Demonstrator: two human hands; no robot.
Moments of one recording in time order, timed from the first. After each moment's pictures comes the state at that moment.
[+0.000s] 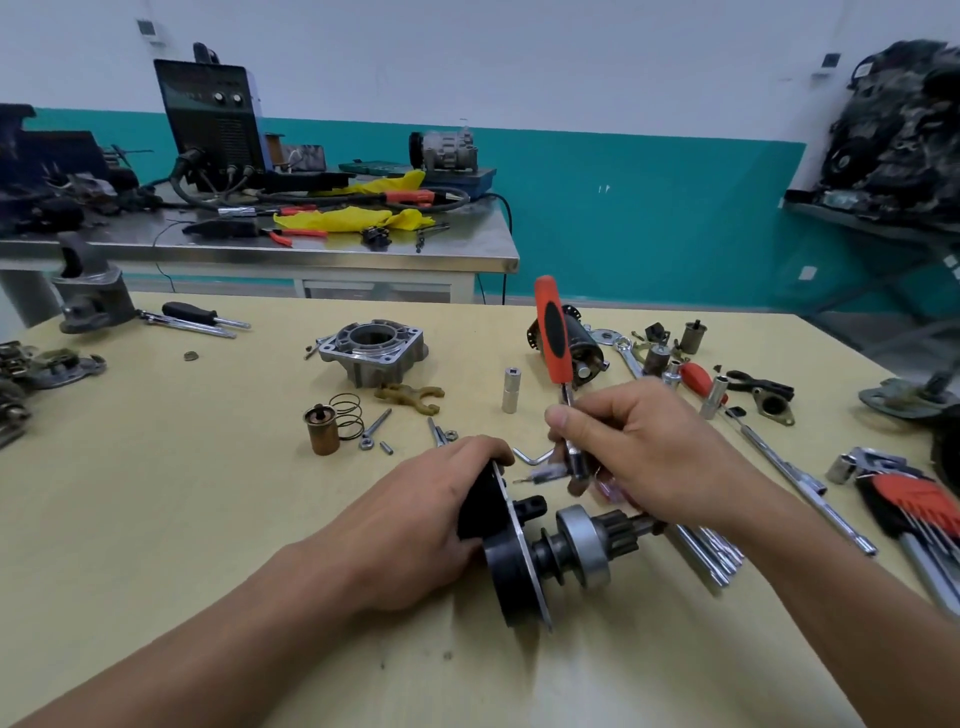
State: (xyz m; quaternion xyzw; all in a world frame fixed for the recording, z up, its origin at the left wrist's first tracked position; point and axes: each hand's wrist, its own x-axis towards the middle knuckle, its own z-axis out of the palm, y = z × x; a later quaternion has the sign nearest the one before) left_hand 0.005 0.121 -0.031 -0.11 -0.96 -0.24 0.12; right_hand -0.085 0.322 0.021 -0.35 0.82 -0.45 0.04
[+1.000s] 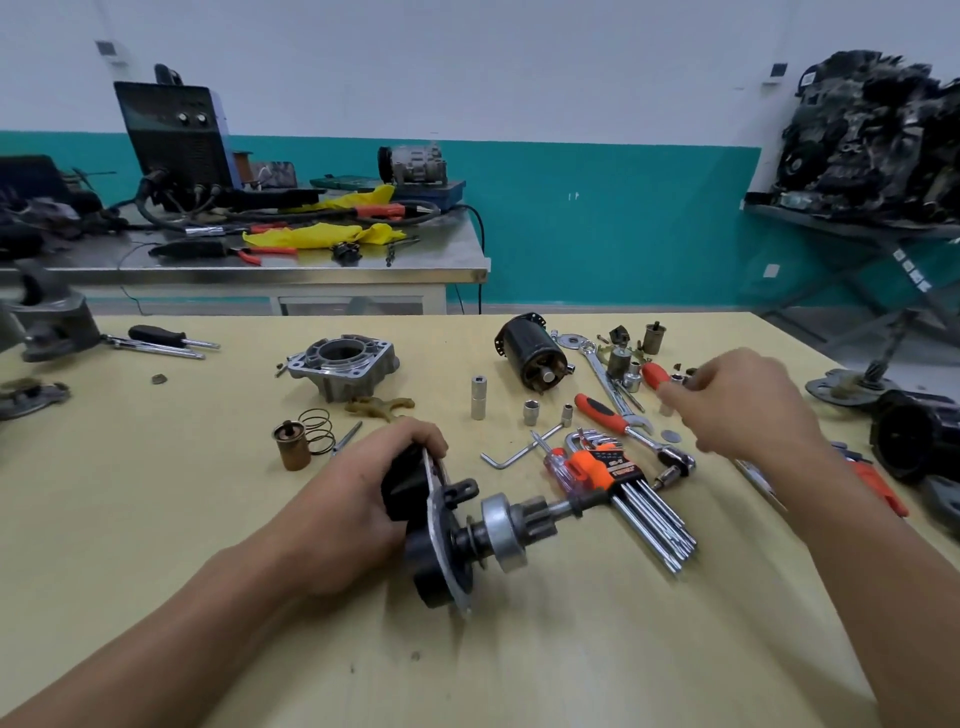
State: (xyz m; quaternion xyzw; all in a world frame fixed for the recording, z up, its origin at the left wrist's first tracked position) left_hand 0.002 0.099 -0.033 -0.12 -0.90 -0.40 0.16; right_hand -0.150 0.403 0.025 -0.01 0.96 -0.23 -0.13
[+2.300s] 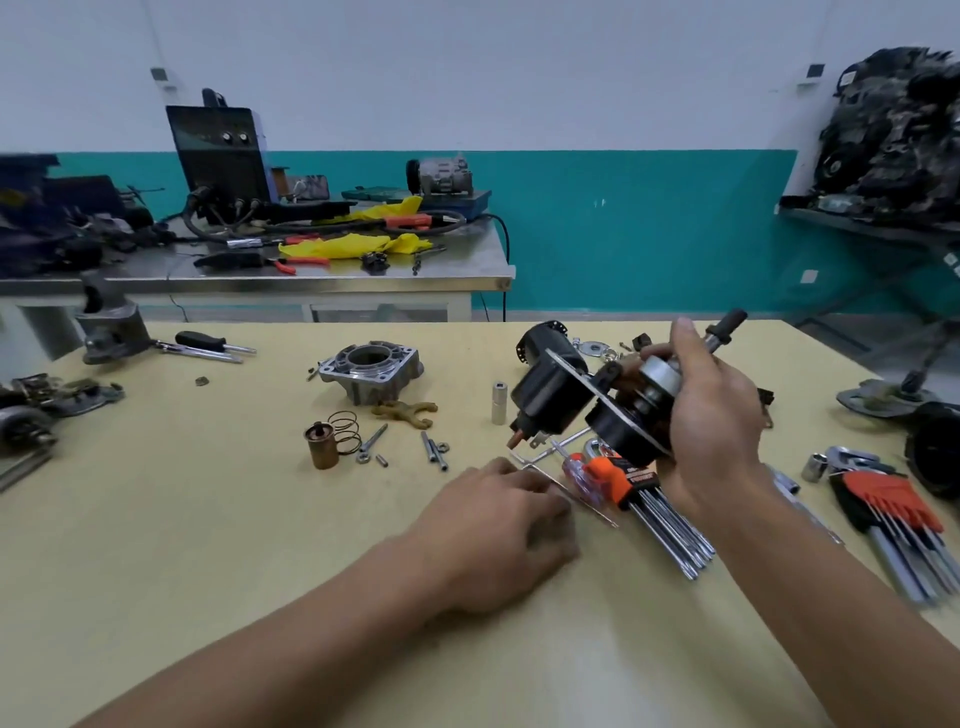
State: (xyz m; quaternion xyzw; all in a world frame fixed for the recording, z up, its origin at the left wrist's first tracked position) left_hand -0.021 0.177 -0.032 -0.15 -0.98 -0.05 0.08; right_hand -0.097 0.338 0.028 -0.08 0.51 -0.86 -0.05
